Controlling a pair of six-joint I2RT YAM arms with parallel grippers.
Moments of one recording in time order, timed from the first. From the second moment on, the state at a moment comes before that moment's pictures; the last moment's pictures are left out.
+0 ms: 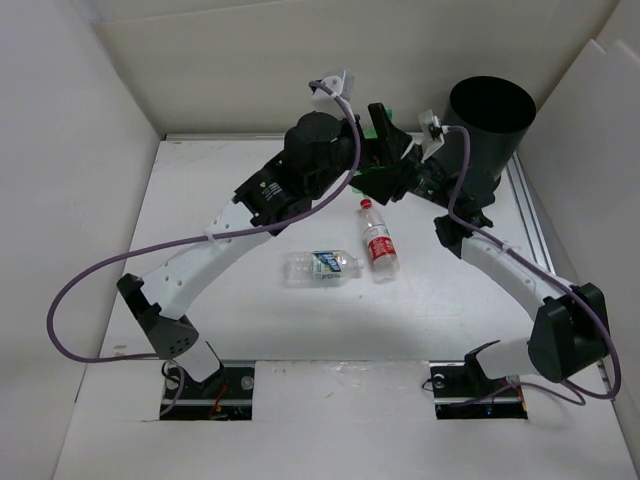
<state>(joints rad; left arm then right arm) -0.91 1.59 1.88 -0.36 -0.30 -0.56 0.41 1.36 1.01 0.89 -0.80 0.76</state>
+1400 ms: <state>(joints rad) -0.93 1.52 1.50 -0.83 -0.51 -1.03 -0.08 1.93 2.15 -0.37 0.17 0.16</state>
